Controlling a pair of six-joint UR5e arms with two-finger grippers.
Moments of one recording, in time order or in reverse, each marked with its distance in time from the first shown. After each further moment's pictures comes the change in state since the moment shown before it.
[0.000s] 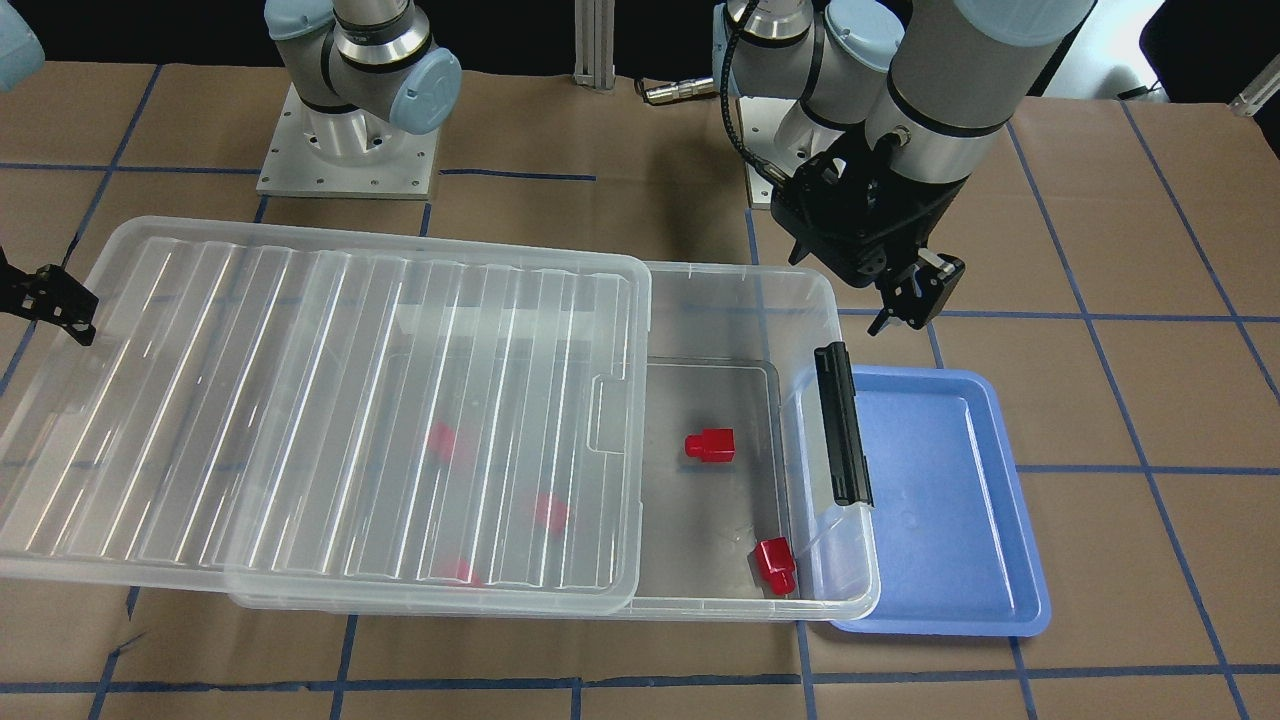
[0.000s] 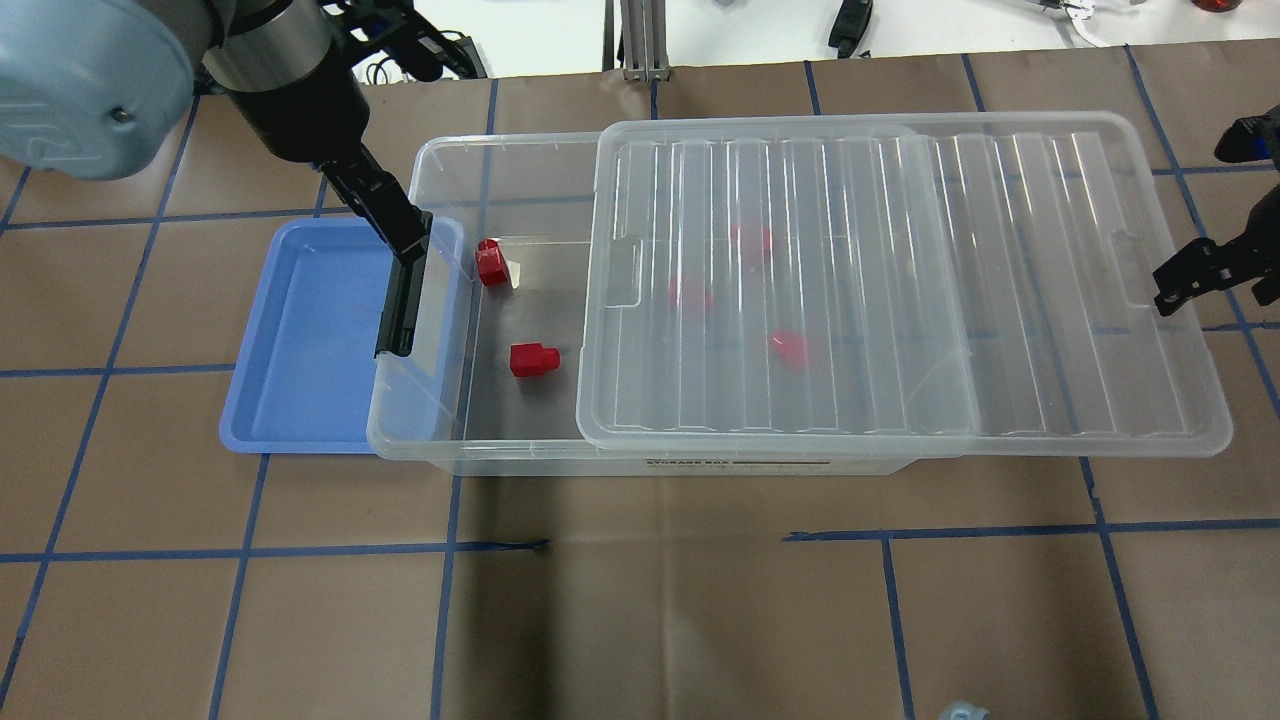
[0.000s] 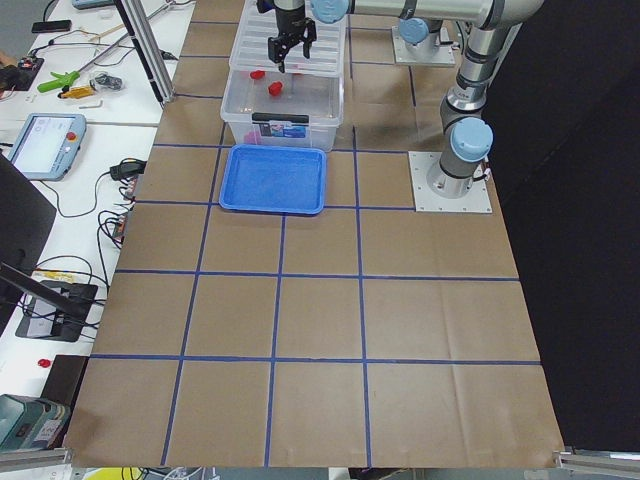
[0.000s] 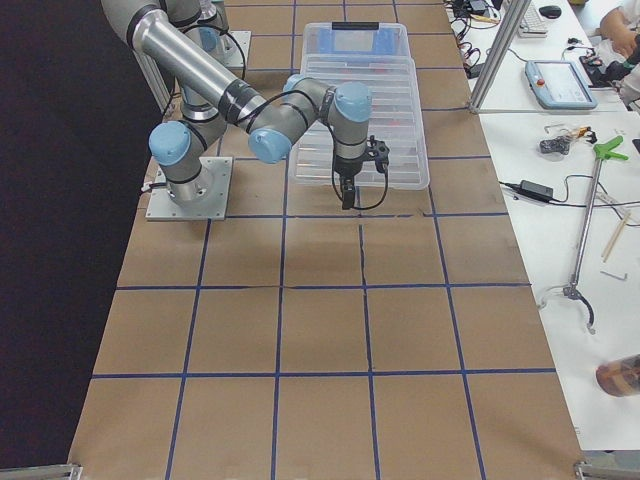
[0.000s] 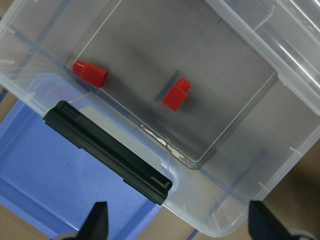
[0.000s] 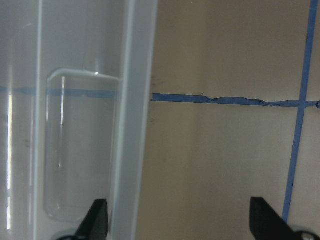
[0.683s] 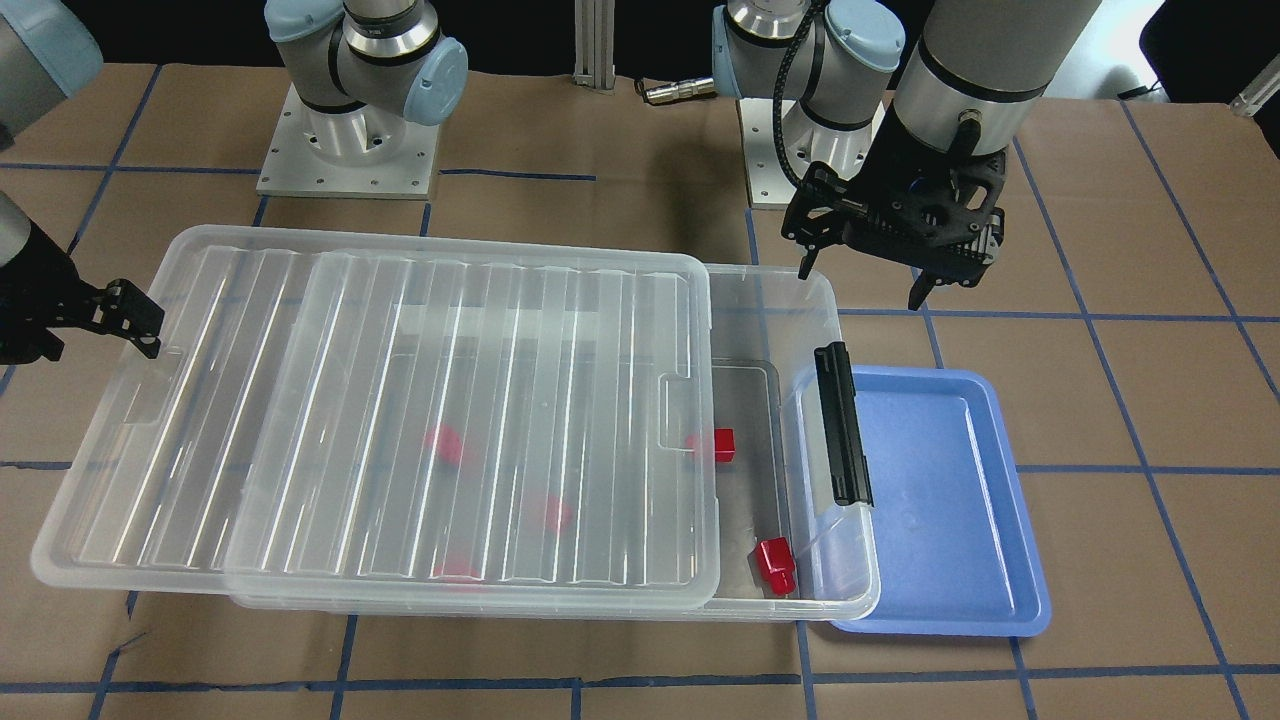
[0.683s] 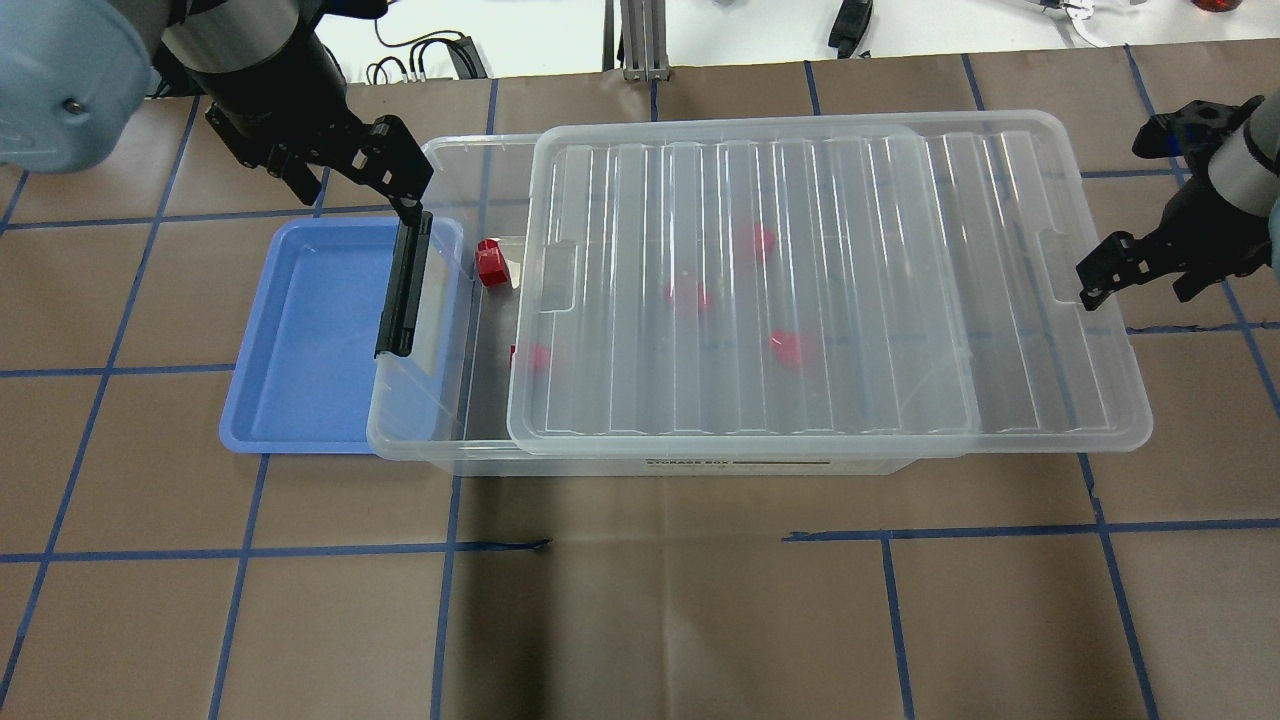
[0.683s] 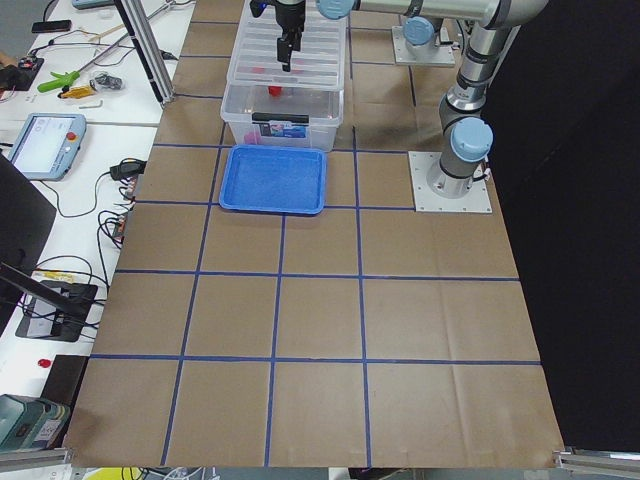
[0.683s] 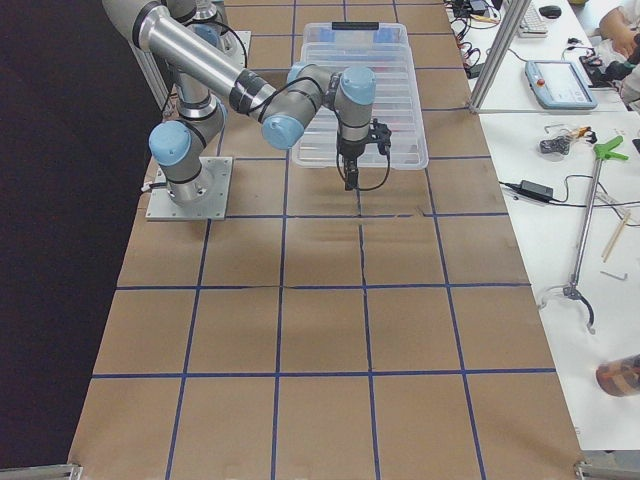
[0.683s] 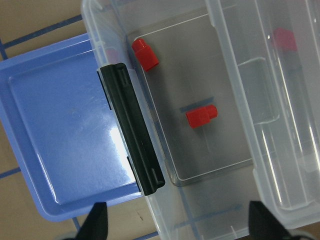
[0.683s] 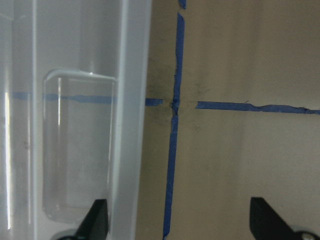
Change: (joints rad) left arm 0.031 0.020 0.021 0.016 -0.007 -0.552; right arm 0.117 0.000 0.006 0.014 0.013 0.101
